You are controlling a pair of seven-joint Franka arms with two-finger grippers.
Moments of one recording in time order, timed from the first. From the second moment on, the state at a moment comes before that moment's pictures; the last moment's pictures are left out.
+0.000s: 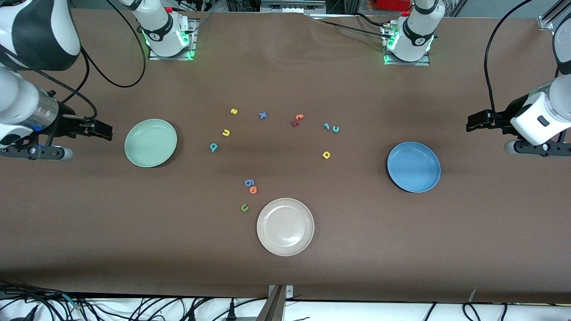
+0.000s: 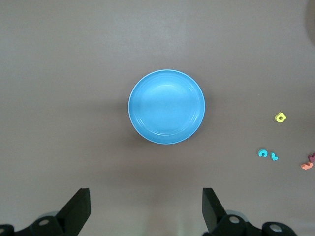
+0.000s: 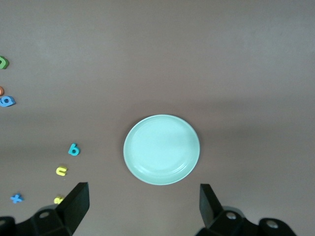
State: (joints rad) left arm -0.12 0.17 0.13 -1.53 -0.04 1.51 0.05; right arm 0.13 0.19 -0.03 -1.56 -0.04 1.63 0.17
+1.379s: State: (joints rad) left arm -0.24 0.23 0.10 -1.53 -0.12 1.51 0.05; right arm 0.47 0.32 0.09 -2.05 0.04 2.20 0.74
